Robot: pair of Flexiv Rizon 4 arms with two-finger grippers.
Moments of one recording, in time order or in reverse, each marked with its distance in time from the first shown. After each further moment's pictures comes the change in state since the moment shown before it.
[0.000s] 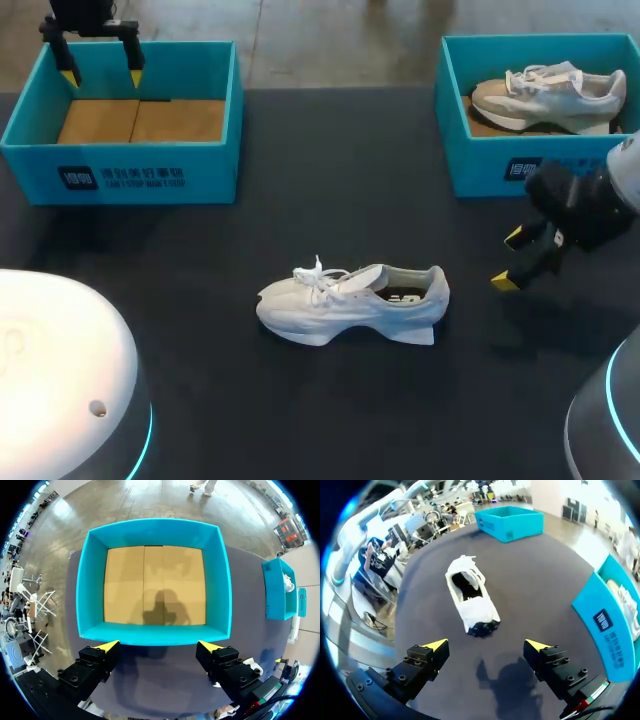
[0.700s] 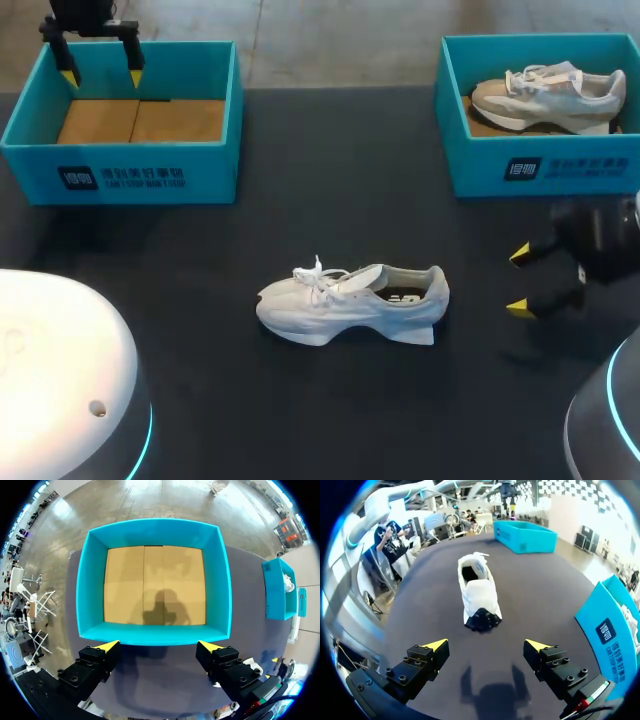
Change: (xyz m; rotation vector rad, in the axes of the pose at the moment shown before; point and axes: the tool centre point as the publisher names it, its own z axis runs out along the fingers) left arm 0.000 0.000 0.000 0.000 0.000 0.000; right arm -0.002 -0.036 0.019 -0.147 0.017 -0.179
